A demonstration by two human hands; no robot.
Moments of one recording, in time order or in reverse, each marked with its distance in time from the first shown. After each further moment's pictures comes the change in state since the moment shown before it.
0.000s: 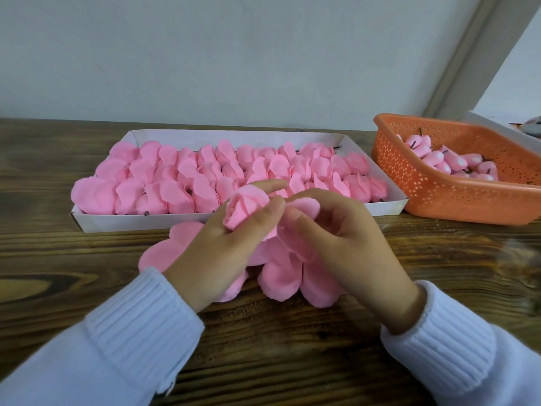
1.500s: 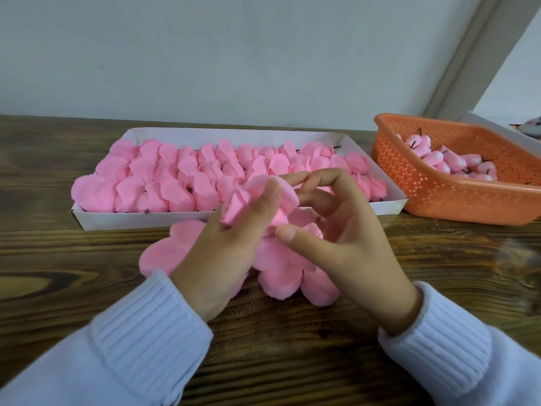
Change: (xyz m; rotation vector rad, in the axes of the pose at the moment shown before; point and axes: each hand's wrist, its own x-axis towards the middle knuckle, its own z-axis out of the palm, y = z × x) left_hand 0.007 -0.016 -0.003 -0.158 -0.021 0.016; right_hand -0.001 -0.001 0.006 0.194 -0.006 -0.170
